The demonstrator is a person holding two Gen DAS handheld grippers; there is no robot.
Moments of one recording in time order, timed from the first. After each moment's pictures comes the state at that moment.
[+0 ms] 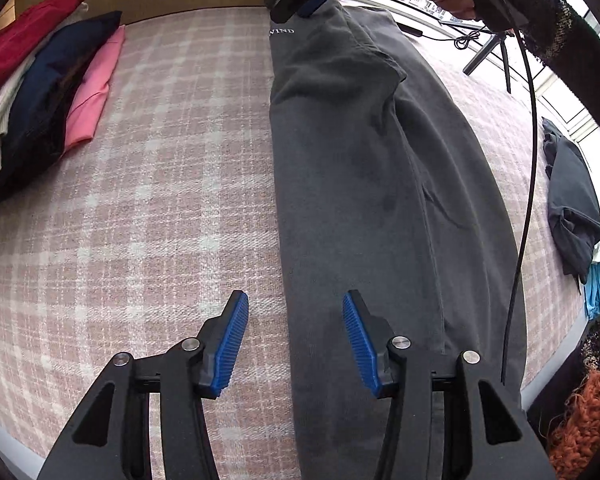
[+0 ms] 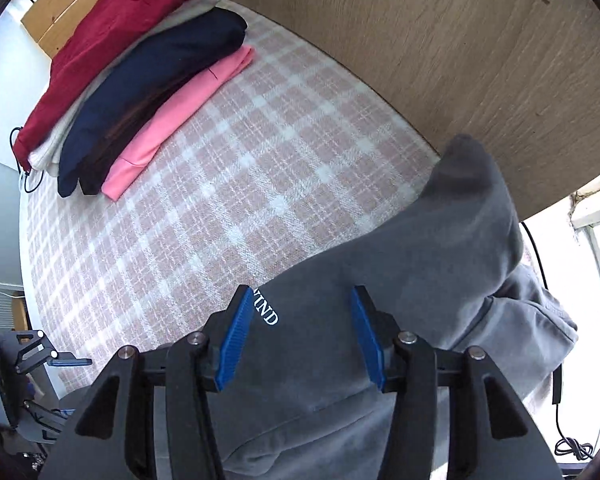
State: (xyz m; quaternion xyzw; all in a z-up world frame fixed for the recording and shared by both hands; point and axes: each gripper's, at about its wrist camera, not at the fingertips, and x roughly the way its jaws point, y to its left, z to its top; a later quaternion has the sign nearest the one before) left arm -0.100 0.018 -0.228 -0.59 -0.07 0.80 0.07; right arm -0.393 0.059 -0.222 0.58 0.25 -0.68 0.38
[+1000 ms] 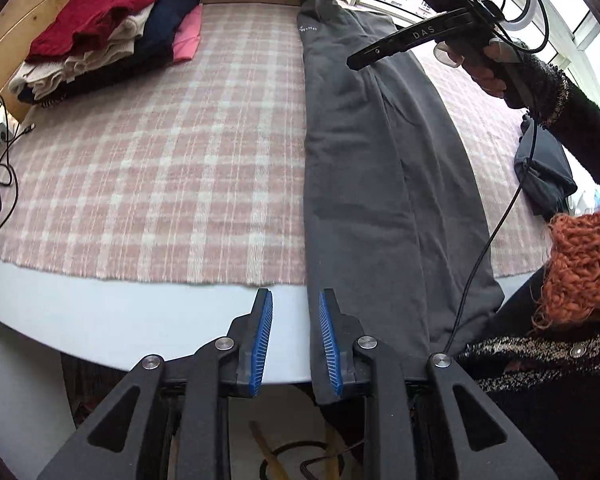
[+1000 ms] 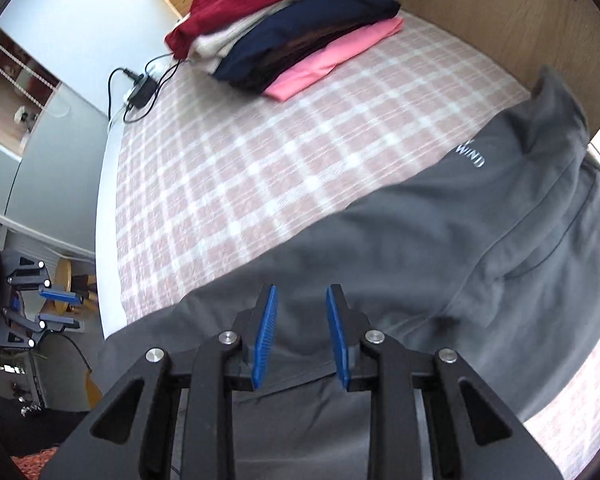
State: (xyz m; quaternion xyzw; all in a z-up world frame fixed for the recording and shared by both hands) left arm 0.082 0.009 -0.180 -0.60 -0.10 0.80 0.02; right arm -0.202 0.097 -0.218 0.57 0.20 -0.63 0.49
